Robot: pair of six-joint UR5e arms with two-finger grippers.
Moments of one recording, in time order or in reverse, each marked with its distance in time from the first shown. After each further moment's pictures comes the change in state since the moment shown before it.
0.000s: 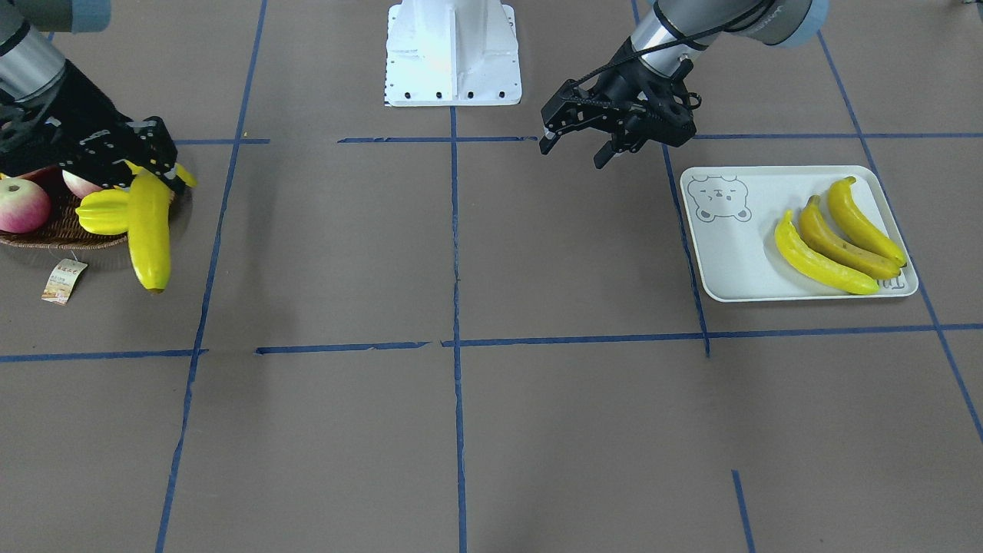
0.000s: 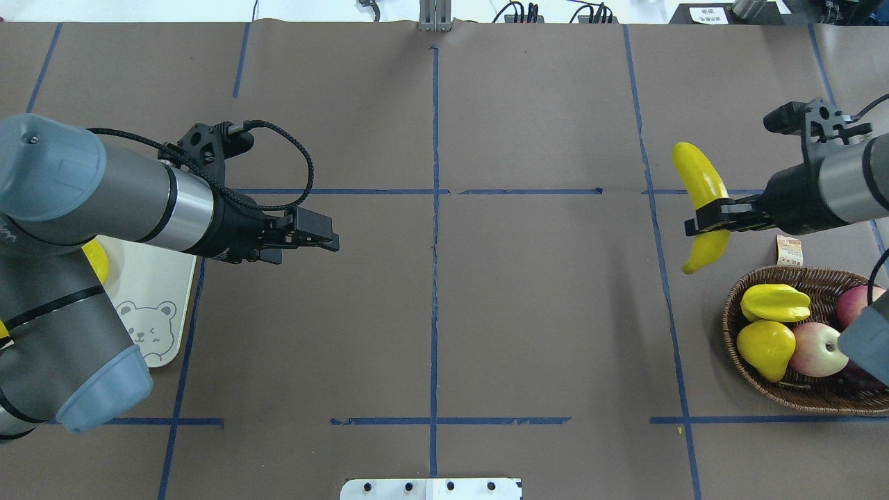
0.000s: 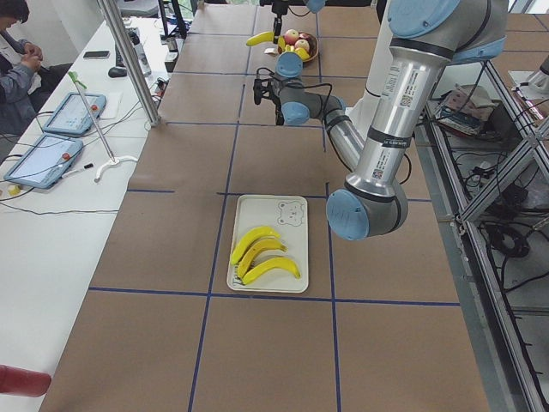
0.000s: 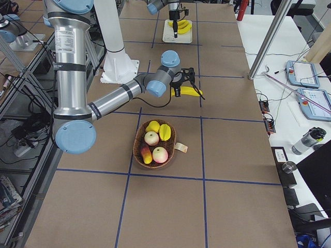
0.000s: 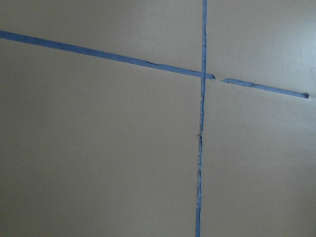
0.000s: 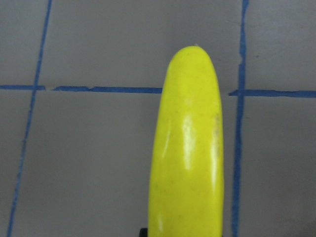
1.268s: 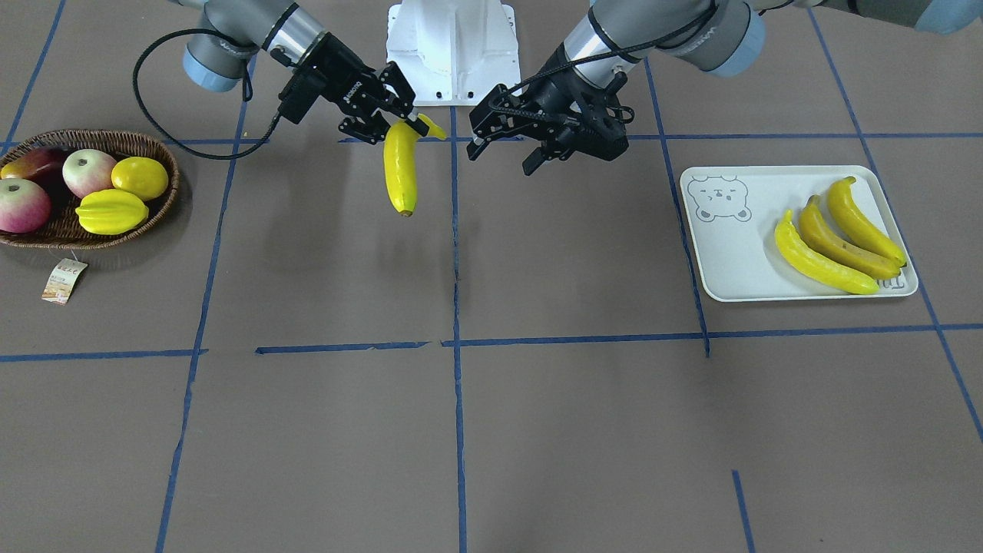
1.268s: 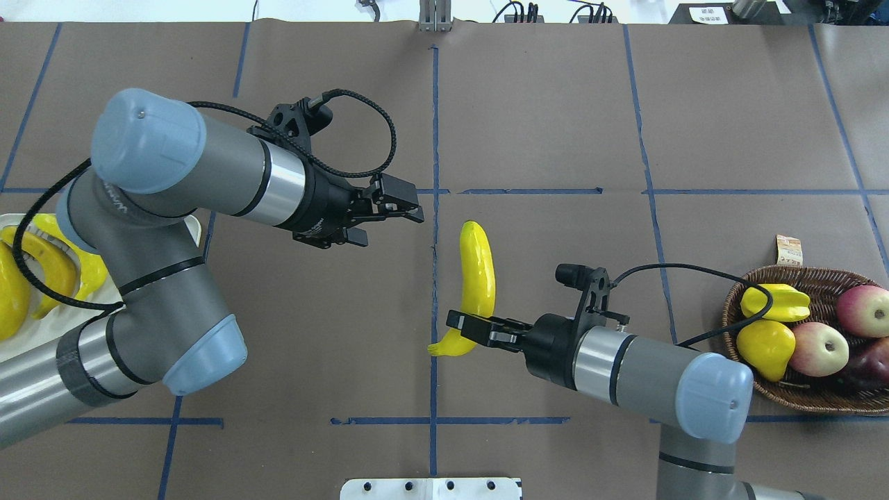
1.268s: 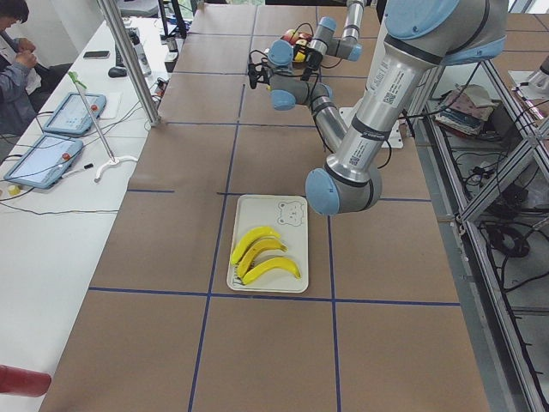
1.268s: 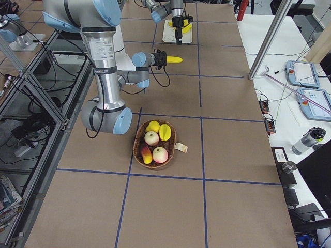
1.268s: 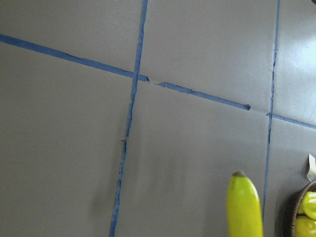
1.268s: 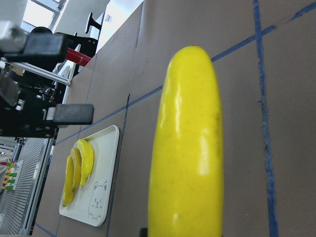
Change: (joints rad) left arm 0.035 -0.235 0.224 -0.171 0.003 -0.218; right arm -0.646 0.267 -0.256 0.678 -0.773 0.427
